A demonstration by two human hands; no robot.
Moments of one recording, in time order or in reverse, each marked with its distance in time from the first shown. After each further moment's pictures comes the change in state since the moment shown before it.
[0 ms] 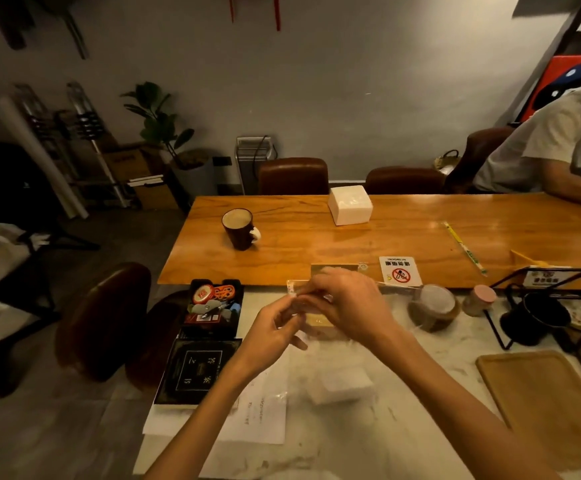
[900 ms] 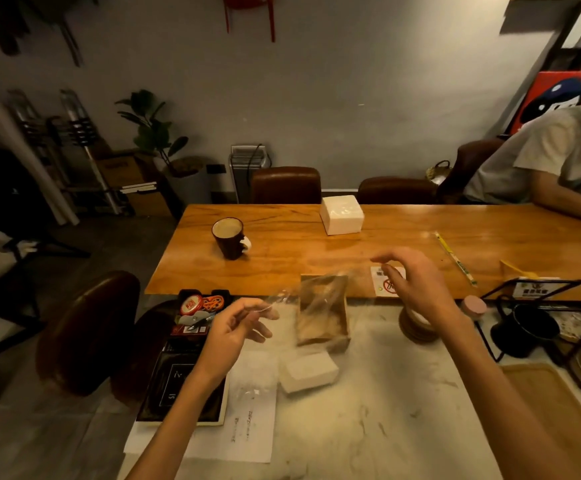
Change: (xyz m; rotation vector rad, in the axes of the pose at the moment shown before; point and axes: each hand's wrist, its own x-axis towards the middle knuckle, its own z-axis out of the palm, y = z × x) left_hand 0.008 -0.025 -0.036 -0.081 0.222 0.050; right_hand -0.013 0.130 -0.041 -0.034 0.090 0.360
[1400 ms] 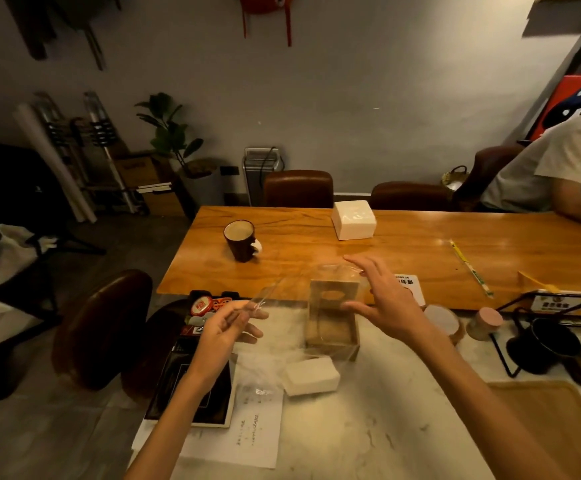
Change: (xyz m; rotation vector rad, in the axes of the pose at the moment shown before) left_hand 0.000 -0.007 -0.024 -0.016 0.092 -0.043; right_hand 0.002 -0.018 0.048 0.085 -0.164 -0.167
